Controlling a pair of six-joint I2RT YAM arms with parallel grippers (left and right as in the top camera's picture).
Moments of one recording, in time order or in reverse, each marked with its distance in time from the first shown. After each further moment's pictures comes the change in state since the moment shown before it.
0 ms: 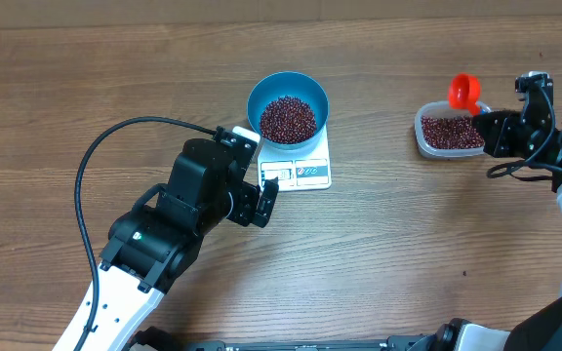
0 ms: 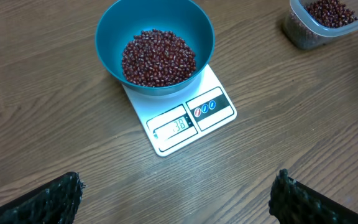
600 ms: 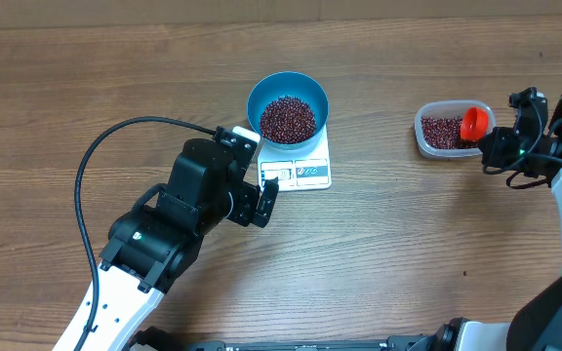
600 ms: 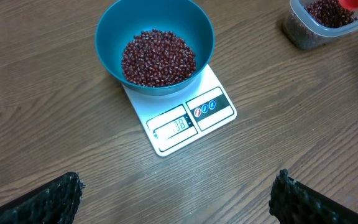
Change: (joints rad) left arm 0.000 0.000 0.000 0.000 0.000 0.000; right arm 0.009 0.075 0.000 -0.103 0.233 0.039
